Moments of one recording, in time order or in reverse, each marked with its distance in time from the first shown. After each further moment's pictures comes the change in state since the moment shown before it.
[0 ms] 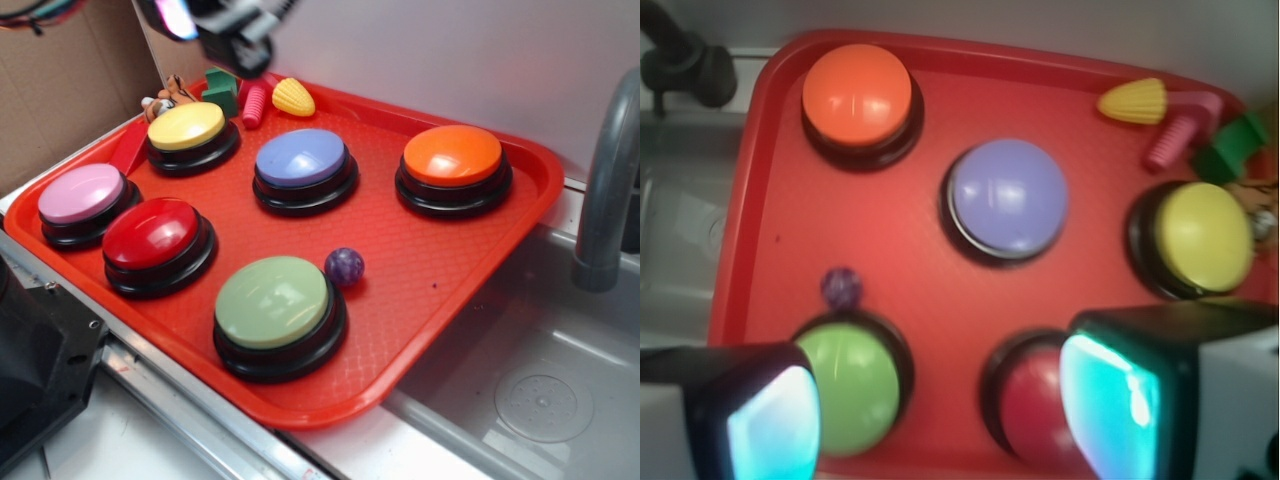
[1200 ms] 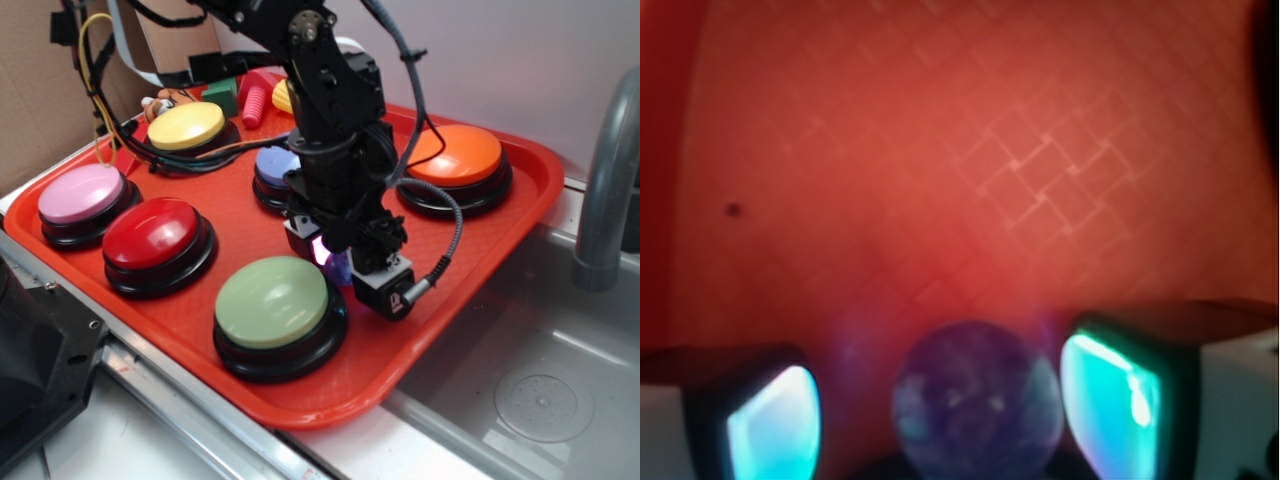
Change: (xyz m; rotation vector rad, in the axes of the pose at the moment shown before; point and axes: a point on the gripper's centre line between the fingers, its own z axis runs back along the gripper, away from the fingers) arm -0.006 -0.056 -0.132 -0.085 0.111 -0.001
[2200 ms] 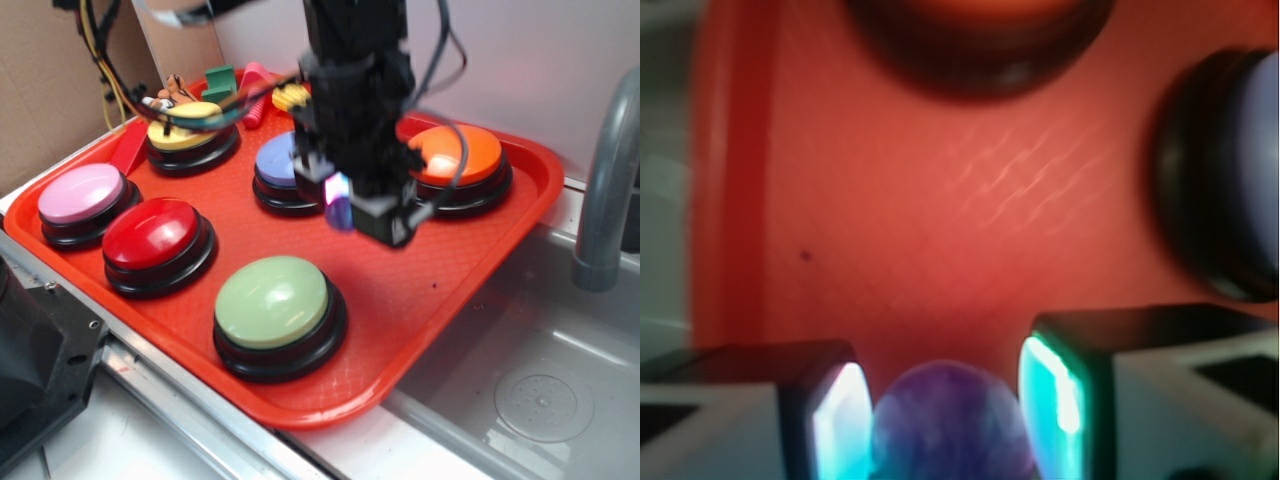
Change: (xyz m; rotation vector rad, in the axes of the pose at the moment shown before) arm 0.015 -0.007 0.066 0.053 -0.001 0.023
